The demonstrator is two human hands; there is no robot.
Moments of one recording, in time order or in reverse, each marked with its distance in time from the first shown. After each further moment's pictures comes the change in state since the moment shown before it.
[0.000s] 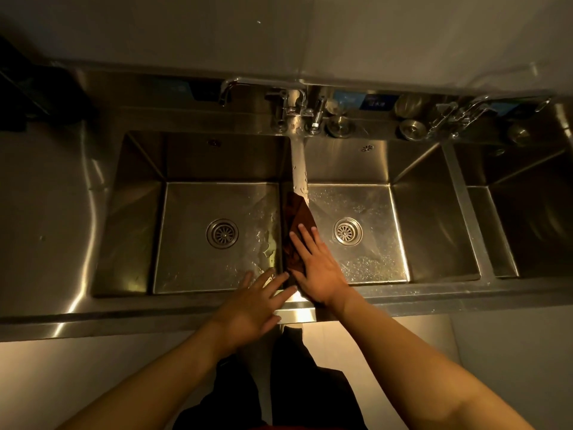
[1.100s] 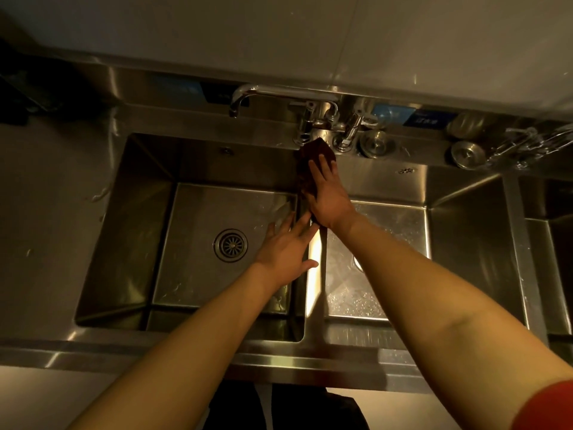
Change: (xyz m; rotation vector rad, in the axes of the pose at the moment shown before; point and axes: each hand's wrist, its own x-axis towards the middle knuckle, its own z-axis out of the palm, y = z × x) left_hand 0.171 -0.065 -0.094 -0.160 0.114 -0.295; right_hand 0.241 0.046 -0.081 0.087 0.084 0.045
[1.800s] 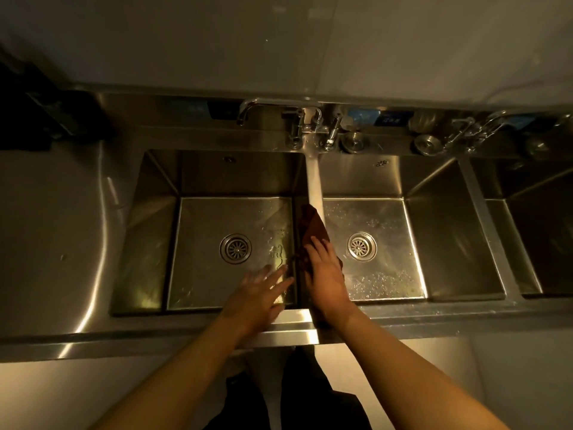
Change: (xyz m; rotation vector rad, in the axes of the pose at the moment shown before) left_hand -0.157 -0.052 0.075 0.042 0.006 0.156; right_hand -0.221 -0.067 0.072 0.031 0.129 0.150
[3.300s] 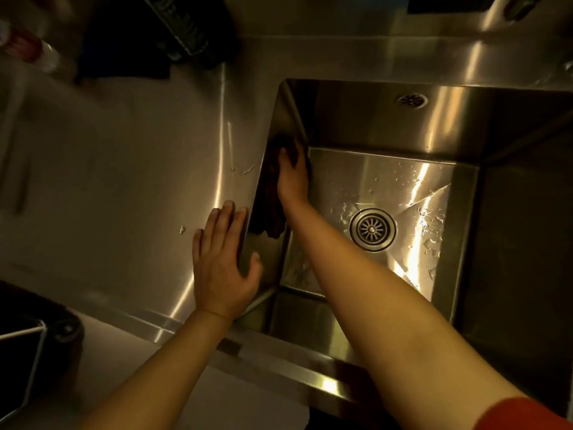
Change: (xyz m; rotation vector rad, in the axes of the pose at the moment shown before) left_hand -0.118 -0.255 -0.041 -0.003 0.536 -0.711; right_hand 0.247 -0.318 0.262 1.282 -0.239 0.373
